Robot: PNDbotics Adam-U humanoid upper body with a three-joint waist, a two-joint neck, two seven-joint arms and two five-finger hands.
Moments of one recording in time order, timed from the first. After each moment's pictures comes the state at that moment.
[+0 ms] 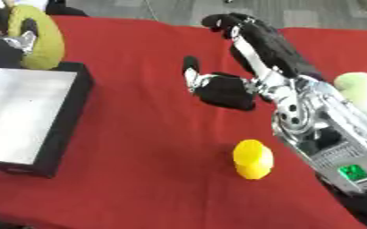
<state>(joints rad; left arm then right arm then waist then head) -0.40 1.08 -0.25 -1.98 -0.02 0.64 0.29 -0.84 -0.49 0.63 -1.98 0.46 0.72 0.17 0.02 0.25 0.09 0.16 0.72</state>
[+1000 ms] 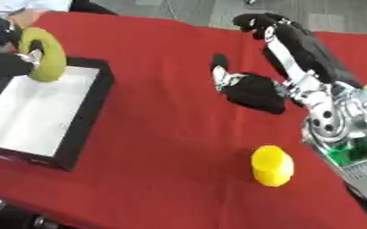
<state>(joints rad) -0.31 1.09 -0.23 -1.86 -0.07 0.72 0.21 -0.83 -0.50 0.62 -1.98 0.43 0.72 0.14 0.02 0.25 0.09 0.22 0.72</state>
